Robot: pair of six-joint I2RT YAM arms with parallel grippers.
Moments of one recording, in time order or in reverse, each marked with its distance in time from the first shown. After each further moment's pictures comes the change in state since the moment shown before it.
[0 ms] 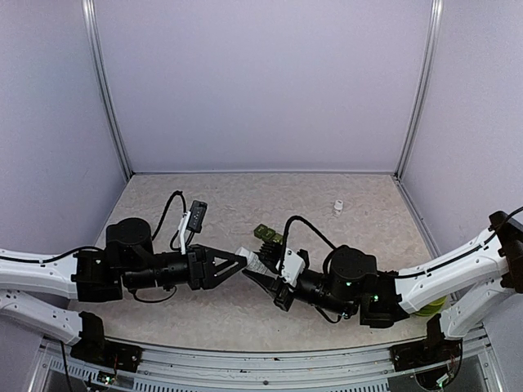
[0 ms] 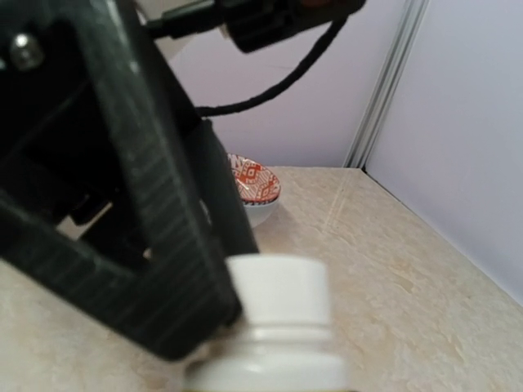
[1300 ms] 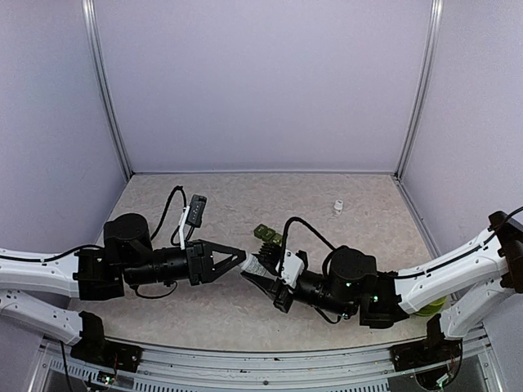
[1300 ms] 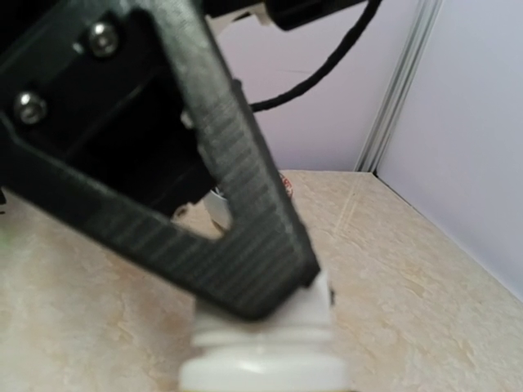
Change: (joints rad) left arm 0.023 0.011 0.004 0.067 0.065 0.002; right arm 0.000 0.003 0.000 0.004 -0.023 0.005
